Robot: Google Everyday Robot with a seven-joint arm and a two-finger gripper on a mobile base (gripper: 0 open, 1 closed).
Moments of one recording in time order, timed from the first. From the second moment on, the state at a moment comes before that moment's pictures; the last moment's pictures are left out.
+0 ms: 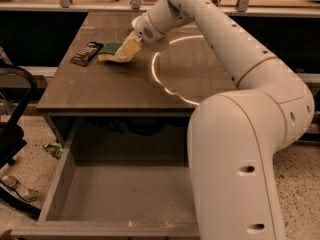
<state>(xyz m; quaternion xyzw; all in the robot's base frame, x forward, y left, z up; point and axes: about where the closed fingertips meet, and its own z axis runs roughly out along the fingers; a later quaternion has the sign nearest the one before) 0.768 0.091 0.866 -0.55 0.72 0.25 0.33</state>
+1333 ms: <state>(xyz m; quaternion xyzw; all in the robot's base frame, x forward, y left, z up) 0.767 0.103 0.854 -0.56 0.72 0.26 0.33</state>
